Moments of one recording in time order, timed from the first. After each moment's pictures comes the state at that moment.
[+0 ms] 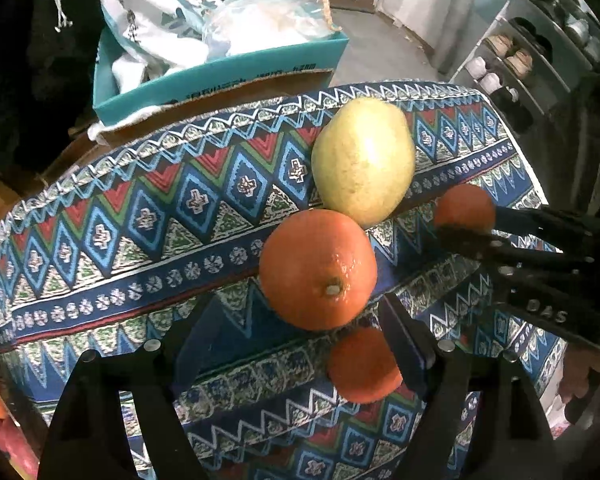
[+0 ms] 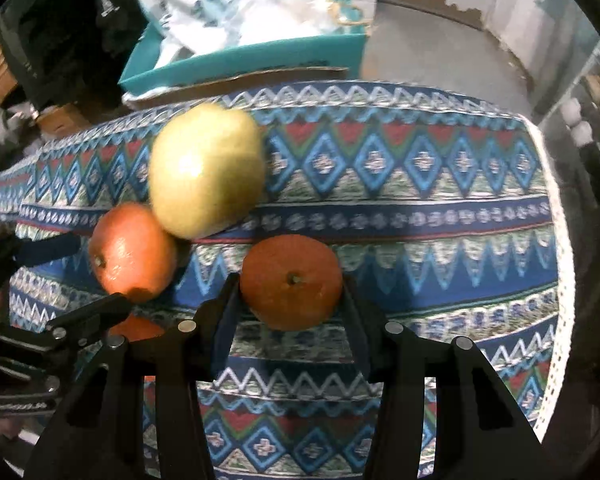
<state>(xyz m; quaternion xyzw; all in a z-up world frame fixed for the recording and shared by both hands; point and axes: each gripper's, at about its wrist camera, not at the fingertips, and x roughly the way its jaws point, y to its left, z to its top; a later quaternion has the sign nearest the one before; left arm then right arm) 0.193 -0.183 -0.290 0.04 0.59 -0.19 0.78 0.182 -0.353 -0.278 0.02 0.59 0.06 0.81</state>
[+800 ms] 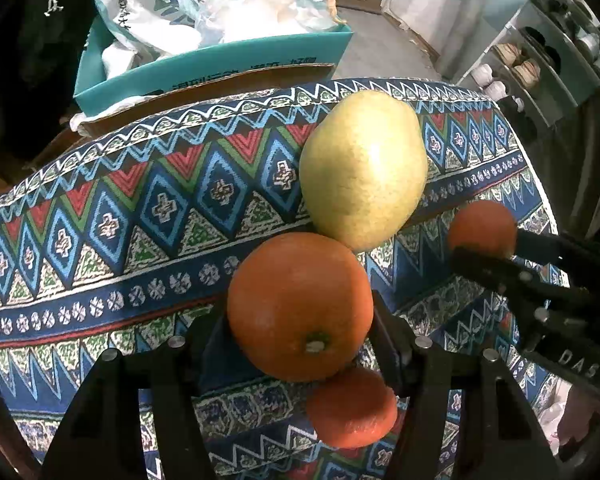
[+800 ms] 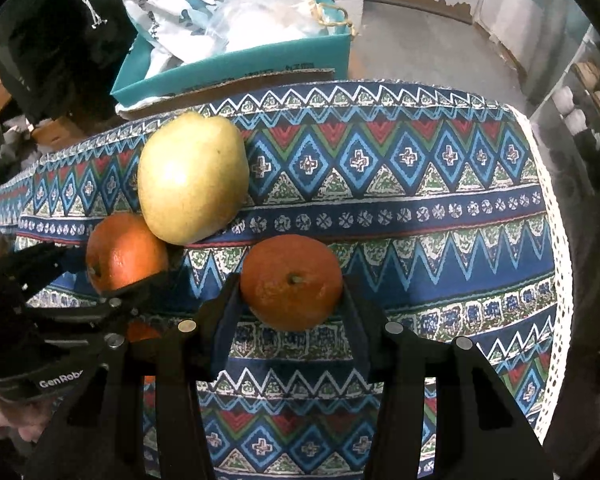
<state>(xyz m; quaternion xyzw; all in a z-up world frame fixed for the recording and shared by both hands) 0.204 -0.199 -0.307 0.02 0.59 -0.18 0.78 0.178 -0.361 -0.273 0.03 0.58 0.05 0.81</state>
